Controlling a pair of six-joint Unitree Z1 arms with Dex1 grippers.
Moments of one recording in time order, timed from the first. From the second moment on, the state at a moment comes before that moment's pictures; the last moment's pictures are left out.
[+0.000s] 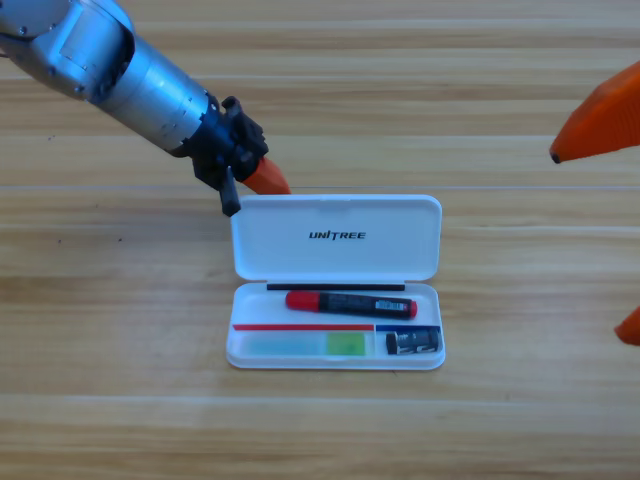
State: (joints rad) arm 0 -0.46 2.05 -1.31 0.26 -0.38 0.71; arm 1 0.99 1.33 -1.47 0.91 0.43 -0.38
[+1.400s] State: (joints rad) arm 0 -0.61 1.95 -1.25 0.38 -0.33 0.67; arm 1 0.99 1.33 -1.47 0.91 0.44 -0.37
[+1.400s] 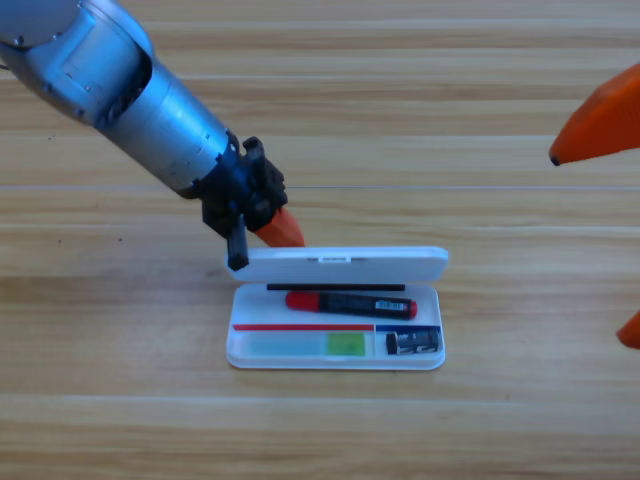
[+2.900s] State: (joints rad) arm 0 -0.68 1.95 -1.09 0.26 -0.31 0.65; arm 1 0.99 1.38 -1.47 0.91 0.47 -0.37
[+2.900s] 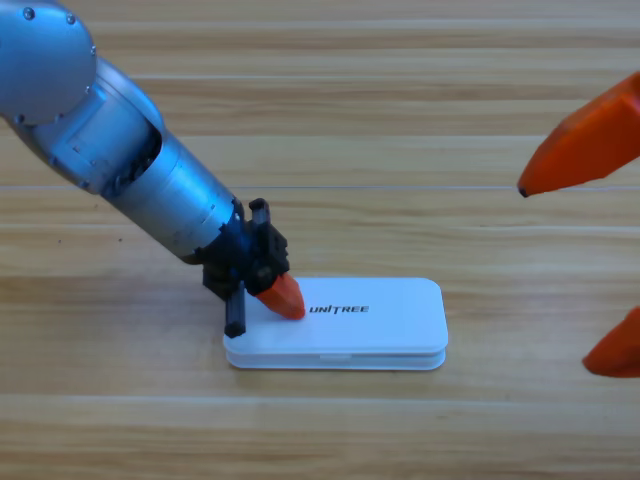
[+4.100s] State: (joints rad) arm 0 -0.72 1.42 -1.43 0.72 -0.29 0.54; arm 1 0.99 1.38 -1.47 0.91 0.47 -0.37
